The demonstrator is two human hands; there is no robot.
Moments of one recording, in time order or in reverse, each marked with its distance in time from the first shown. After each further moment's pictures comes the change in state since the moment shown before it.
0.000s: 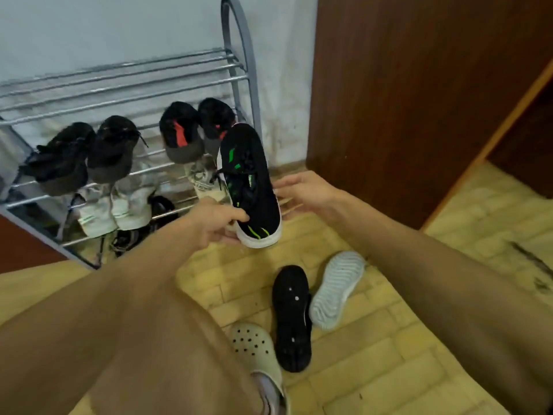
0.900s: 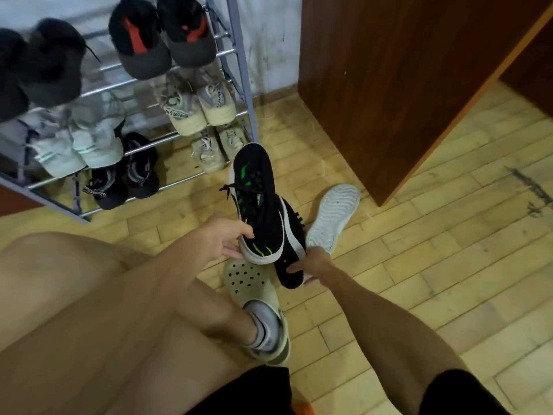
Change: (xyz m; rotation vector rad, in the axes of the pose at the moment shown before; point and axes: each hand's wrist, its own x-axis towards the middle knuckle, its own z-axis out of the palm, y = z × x) left_hand 0.013 -0.133 0.052 0.096 -0.102 -0.315; right_hand -0.055 0.275 0.086 -0.080 0.099 0.672
